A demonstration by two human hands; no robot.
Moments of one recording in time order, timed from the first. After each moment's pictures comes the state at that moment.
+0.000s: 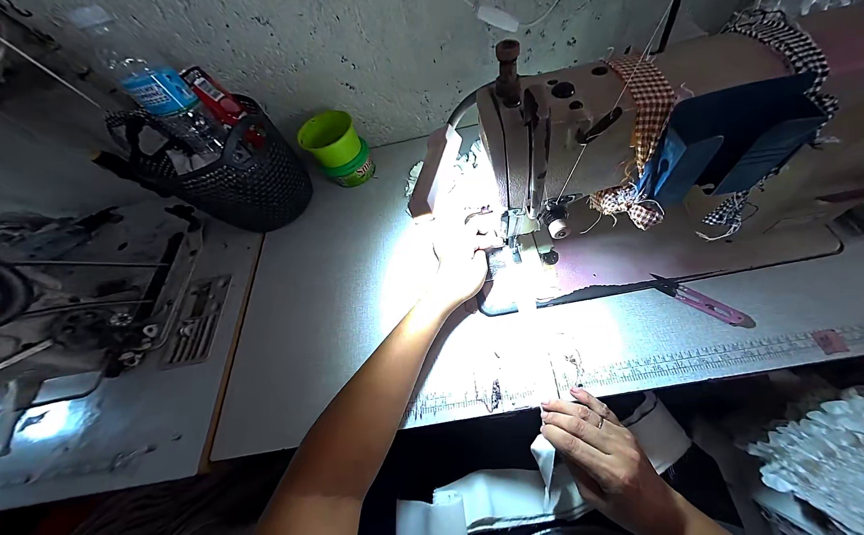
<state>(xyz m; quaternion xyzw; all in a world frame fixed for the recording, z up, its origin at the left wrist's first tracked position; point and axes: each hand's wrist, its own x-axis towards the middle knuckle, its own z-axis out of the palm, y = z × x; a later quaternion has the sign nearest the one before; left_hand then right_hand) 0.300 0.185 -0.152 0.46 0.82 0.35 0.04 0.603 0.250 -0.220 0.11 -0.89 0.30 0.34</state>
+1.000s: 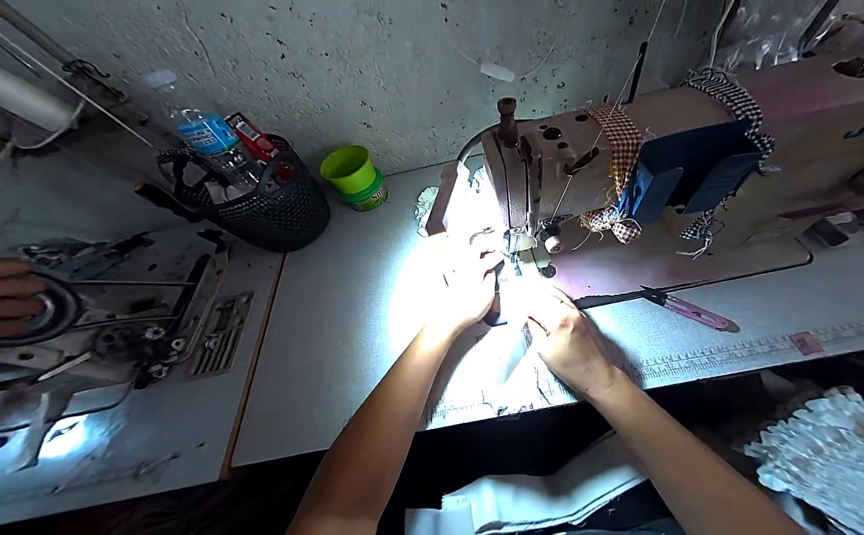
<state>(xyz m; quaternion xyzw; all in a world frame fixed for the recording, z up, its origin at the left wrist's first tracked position) 0.316 0.174 -0.152 0.45 0.84 0.29 0.06 0.481 0.283 -0.184 -0.07 -0.90 0.31 0.30</state>
